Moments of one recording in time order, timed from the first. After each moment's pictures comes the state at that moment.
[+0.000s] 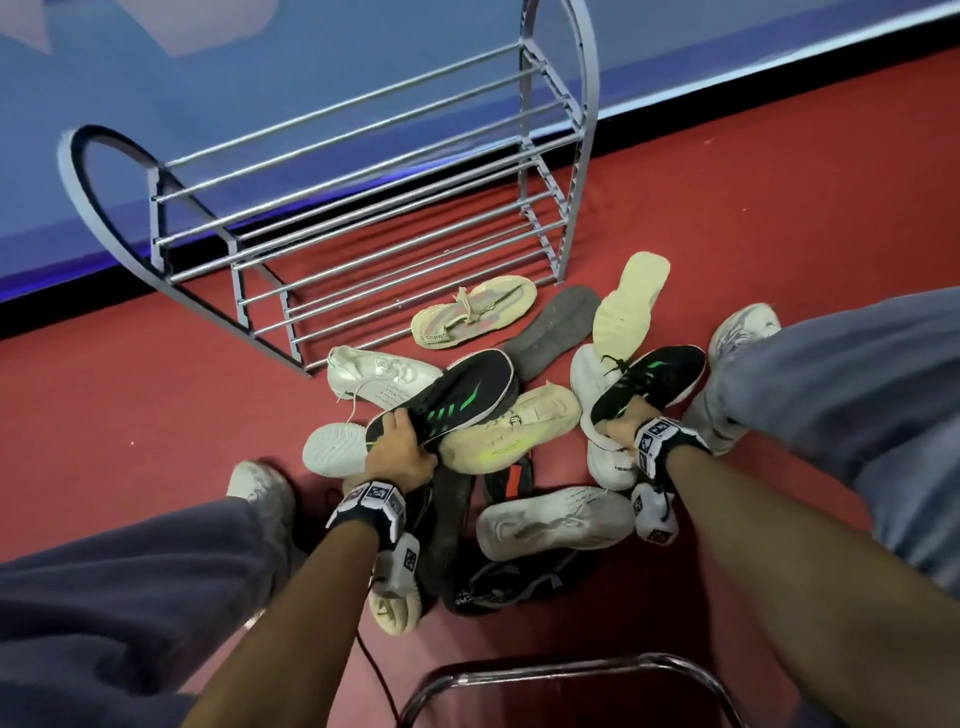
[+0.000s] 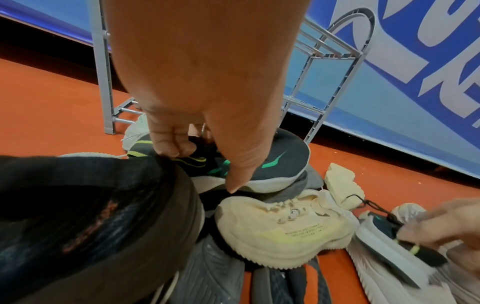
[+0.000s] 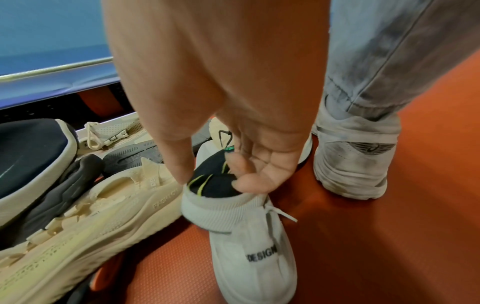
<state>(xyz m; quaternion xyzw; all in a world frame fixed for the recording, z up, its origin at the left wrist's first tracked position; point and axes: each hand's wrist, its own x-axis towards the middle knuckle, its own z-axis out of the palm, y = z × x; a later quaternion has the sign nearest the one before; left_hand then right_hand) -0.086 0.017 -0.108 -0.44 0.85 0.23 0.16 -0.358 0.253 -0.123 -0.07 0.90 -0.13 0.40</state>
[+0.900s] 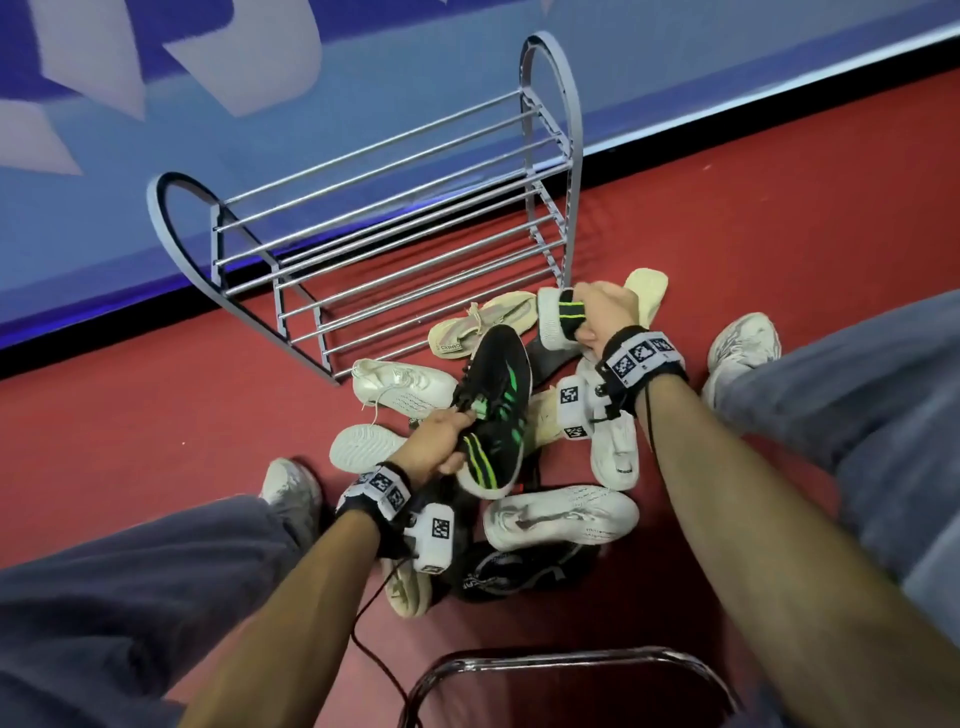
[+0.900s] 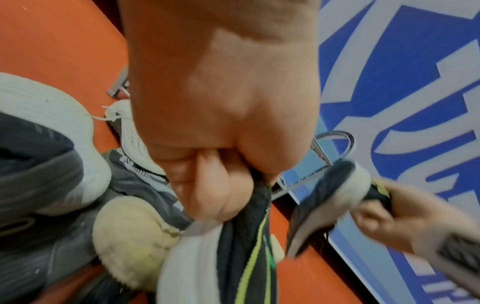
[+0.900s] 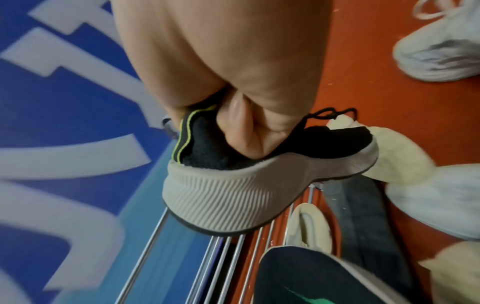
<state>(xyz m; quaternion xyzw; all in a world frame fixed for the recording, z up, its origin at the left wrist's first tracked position) -0.115 0.068 -0.019 -0.42 0.62 0.66 0.08 -0.365 0.171 0.044 0.07 0.68 -0.66 0.31</state>
